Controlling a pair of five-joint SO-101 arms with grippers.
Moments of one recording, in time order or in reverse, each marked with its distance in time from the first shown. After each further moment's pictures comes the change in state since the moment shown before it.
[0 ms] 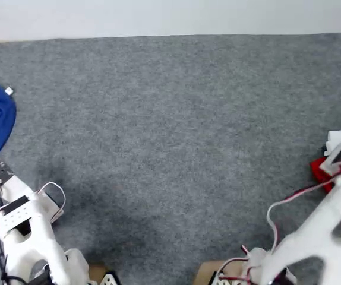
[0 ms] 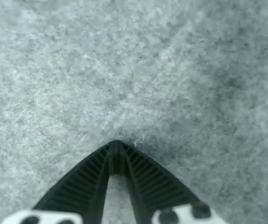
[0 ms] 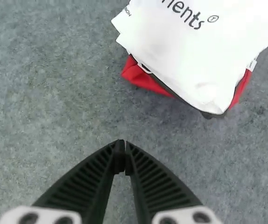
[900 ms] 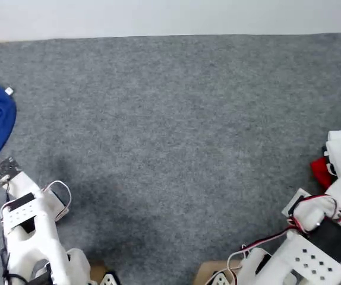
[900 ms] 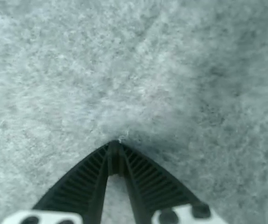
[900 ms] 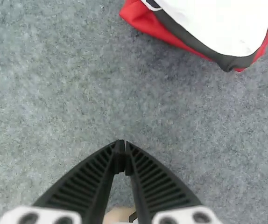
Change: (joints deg) left arm 4.3 0.0 0.1 0.1 0.0; right arm 0.0 -29.5 39.7 -7.5 3.0
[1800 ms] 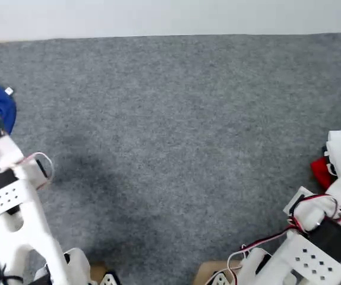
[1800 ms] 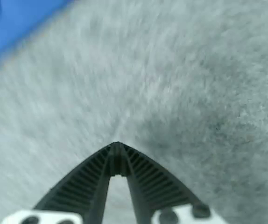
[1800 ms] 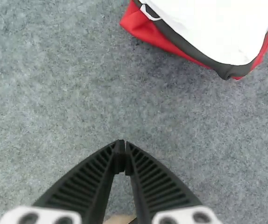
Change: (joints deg) left arm -0.8 -2.2 -22.8 7.4 -16.0; right arm 0.0 0.0 0.0 -1.7 0.2
